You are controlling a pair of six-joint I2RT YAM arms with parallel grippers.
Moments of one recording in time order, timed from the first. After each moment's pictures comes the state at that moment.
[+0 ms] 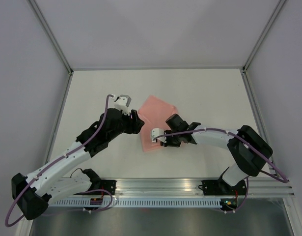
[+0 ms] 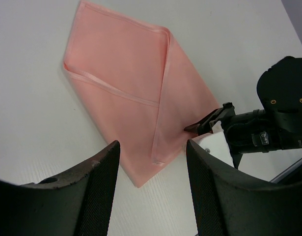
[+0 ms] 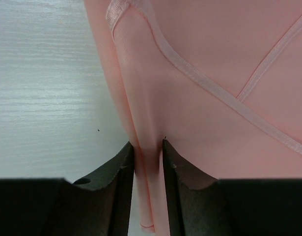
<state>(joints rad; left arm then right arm) -0.74 0.95 0.81 -0.31 -0.14 -0.44 0.79 1.58 0.79 -0.25 -0.25 -0.77</state>
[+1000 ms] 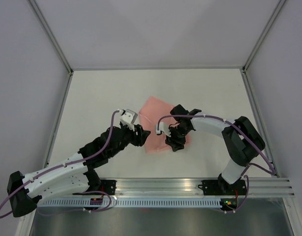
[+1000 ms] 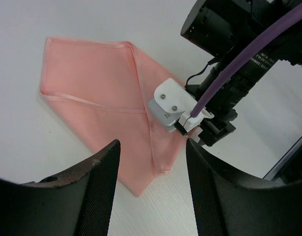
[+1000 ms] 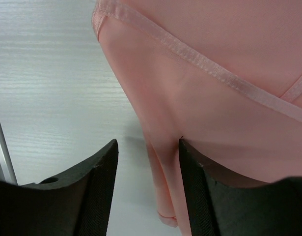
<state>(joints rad) -0.99 0.83 0.60 -0.04 -0.29 -0.32 0.63 1.73 1.01 -0.67 -0.53 -0.85</state>
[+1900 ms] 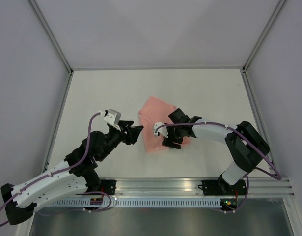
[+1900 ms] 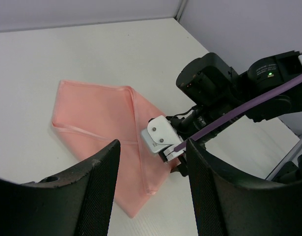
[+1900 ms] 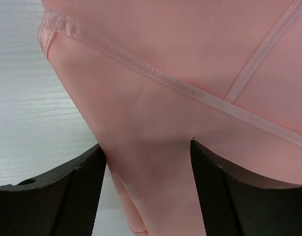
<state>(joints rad) -0.99 0.63 0.60 -0.03 -0.34 -0.31 0.69 1.63 0.88 -0.38 -0.34 -0.76</state>
